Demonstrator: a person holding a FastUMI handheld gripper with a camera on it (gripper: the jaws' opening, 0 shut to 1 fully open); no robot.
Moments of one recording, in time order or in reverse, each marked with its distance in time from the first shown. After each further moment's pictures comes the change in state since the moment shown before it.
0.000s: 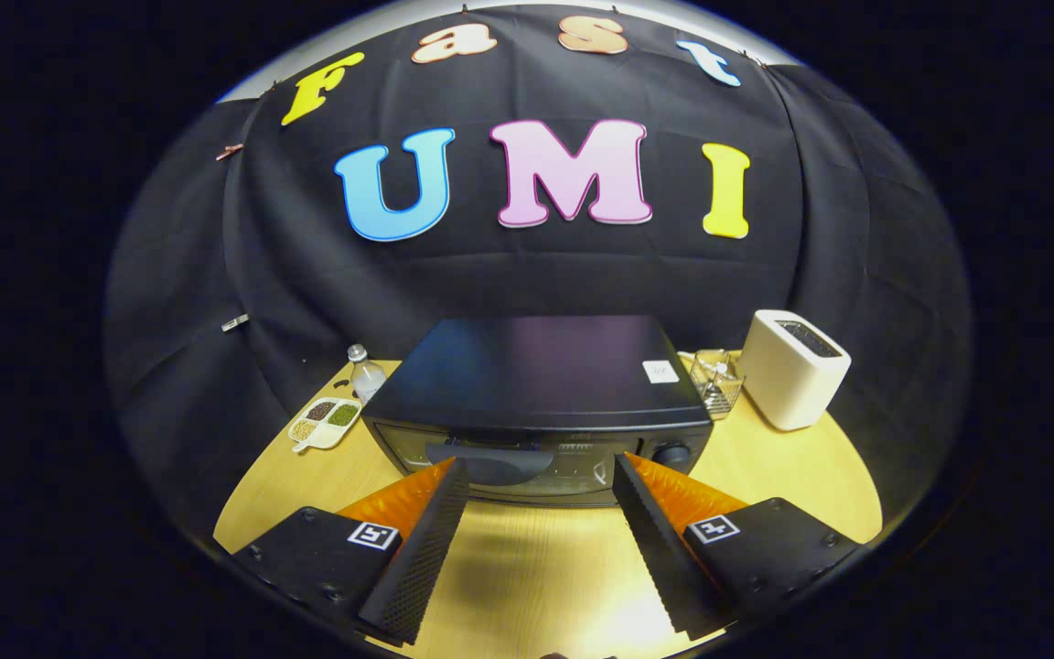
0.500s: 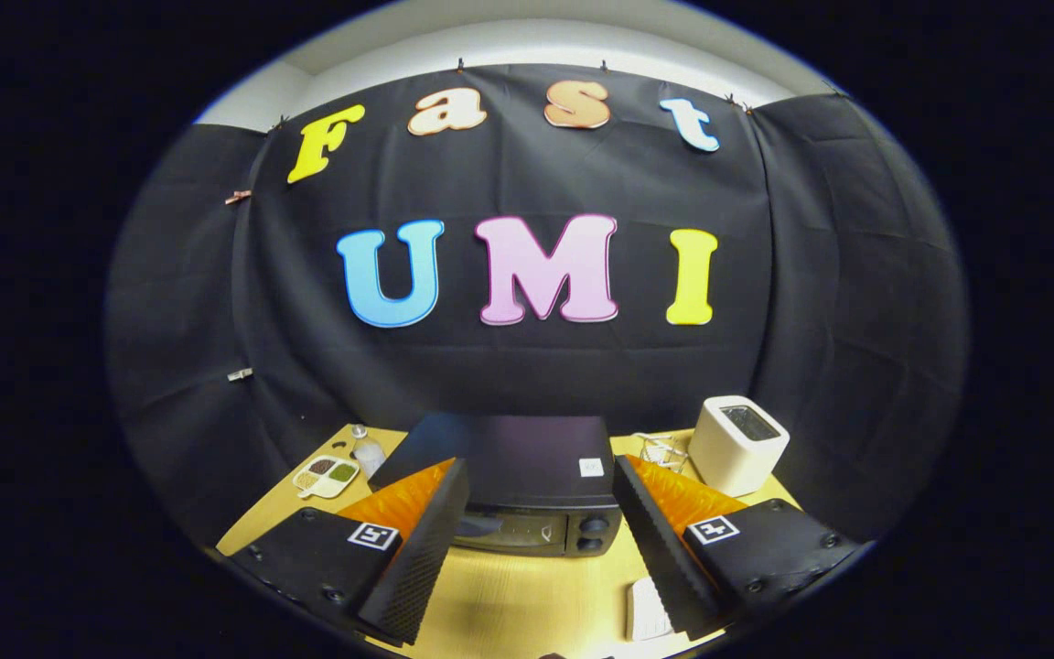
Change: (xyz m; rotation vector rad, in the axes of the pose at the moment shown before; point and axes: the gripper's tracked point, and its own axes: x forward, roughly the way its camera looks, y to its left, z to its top) arm -0.082 -0.048 0.115 -0.012 -0.233 -0.040
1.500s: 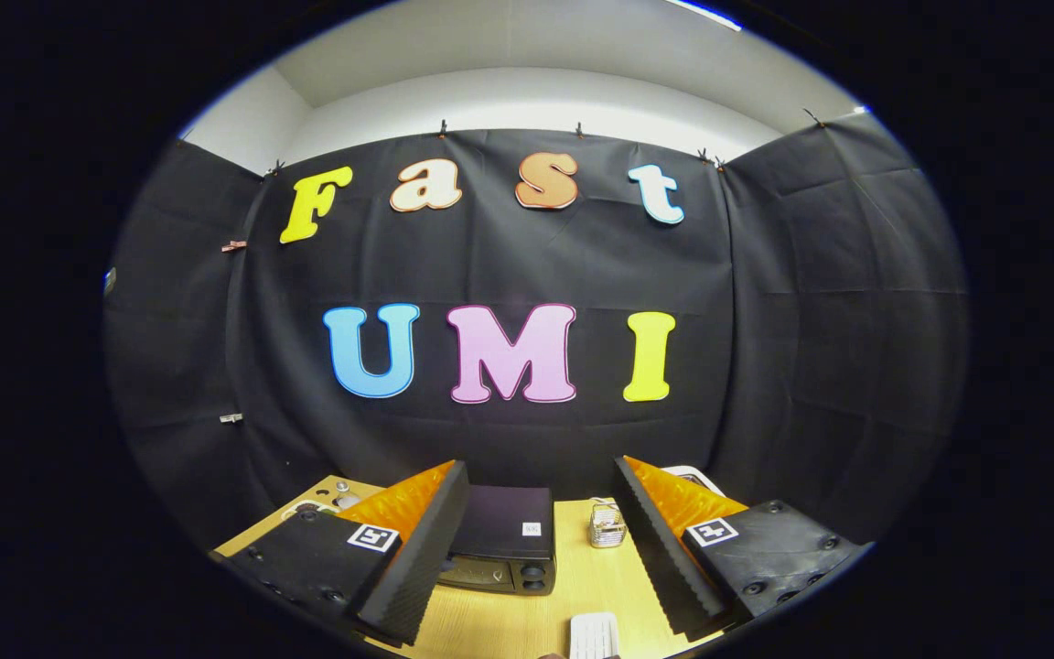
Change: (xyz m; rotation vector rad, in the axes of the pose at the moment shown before) arm -0.051 -0.055 0.081 -0.005 -0.166 -0.049
